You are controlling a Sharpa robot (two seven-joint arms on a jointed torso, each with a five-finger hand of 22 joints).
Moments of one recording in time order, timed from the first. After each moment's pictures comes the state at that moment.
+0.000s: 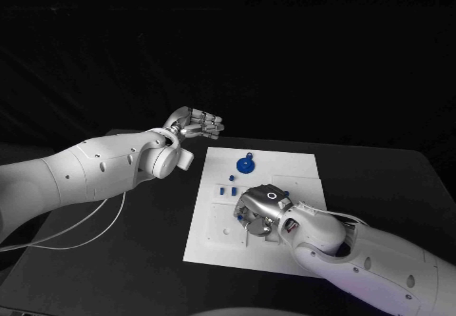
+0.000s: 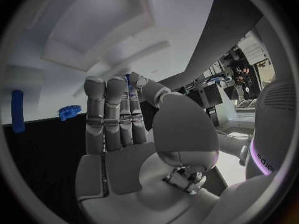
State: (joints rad) left arm 1.30 -0.73 -0.14 1.19 -0.25 -0.33 0.34; left_hand 1.41 -0.07 0.17 -0.03 0.20 1.04 0.14 0.07 0.06 1.12 0.12 0.06 0.06 1.15 0.12 0.06 0.07 0.08 1.07 0.10 0.08 0.21; right arm 0.89 -0.58 0.08 1.58 -1.98 -0.23 -0.21; right_hand 1.23 -0.12 0.65 -0.23 0.13 1.29 0.07 0.06 0.07 1.40 0.01 0.06 0.07 1.39 -0.07 0.84 0.67 0.10 1.46 -0.09 0.50 1.31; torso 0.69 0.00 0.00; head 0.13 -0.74
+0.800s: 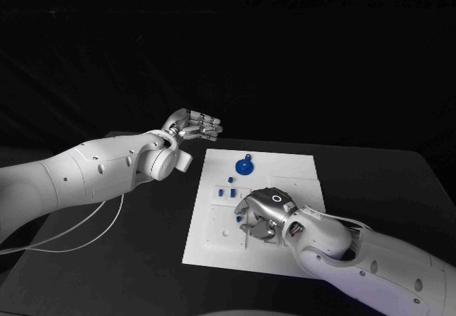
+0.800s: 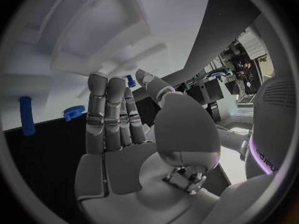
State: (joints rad) left arm 1.30 -0.73 -0.14 1.19 -0.25 -0.32 0.33; left_hand 1.41 -0.07 0.17 -0.03 0.18 1.04 0.14 0.07 0.06 1.11 0.13 0.06 0.06 1.15 0.12 0.07 0.07 0.08 1.07 0.10 0.09 0.21; right arm 0.88 -0.62 0.08 1.61 -1.93 -0.28 -0.20; right_hand 1.20 -0.20 0.47 -0.20 0.25 1.10 0.11 0.07 0.07 1.17 0.08 0.06 0.06 1.37 -0.03 0.84 0.66 0.16 1.46 -0.05 0.36 1.31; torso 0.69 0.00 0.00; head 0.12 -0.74
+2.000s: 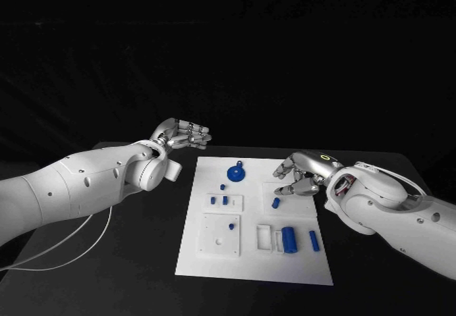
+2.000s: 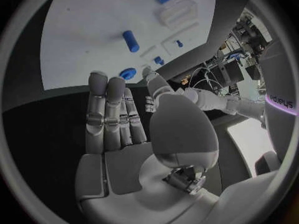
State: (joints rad) left arm 1.30 -0.73 -0.14 1.18 -0.25 -0.32 0.34; left_hand 1.41 -0.07 0.17 -0.03 0.18 1.04 0.14 0.07 0.06 1.11 0.13 0.06 0.06 1.15 0.12 0.07 0.07 0.08 1.07 0.10 0.09 0.21; right arm 0.97 -0.82 0.26 1.59 -1.69 -0.17 -0.16; right_hand 1.27 -0.15 0.14 -0.11 0.26 1.06 0.10 0.07 0.07 1.16 0.08 0.06 0.06 1.36 -0.02 0.85 0.64 0.16 1.47 -0.04 0.31 1.31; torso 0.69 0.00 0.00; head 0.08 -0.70
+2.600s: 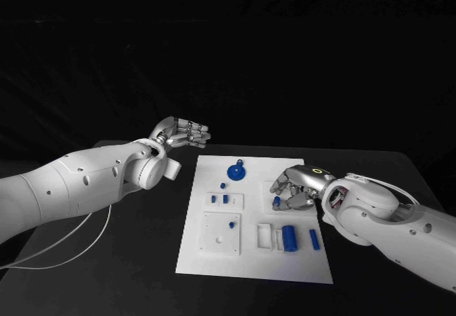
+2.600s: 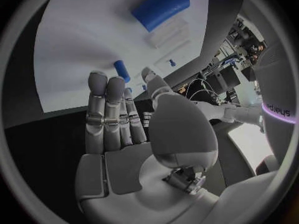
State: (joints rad) left arm 1.30 -0.74 -0.14 1.18 -0.25 -0.32 0.34; left_hand 1.41 -0.07 0.17 -0.03 0.18 1.04 0.14 0.07 0.06 1.11 0.13 0.06 0.06 1.15 0.12 0.07 0.07 0.08 1.07 0.10 0.09 0.21; right arm 0.93 -0.81 0.24 1.60 -1.72 -0.10 -0.16; right_hand 1.29 -0.14 0.14 -0.12 0.25 1.06 0.09 0.07 0.07 1.20 0.06 0.06 0.06 1.36 -0.02 0.85 0.63 0.15 1.47 -0.04 0.32 1.31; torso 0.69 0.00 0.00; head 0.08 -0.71
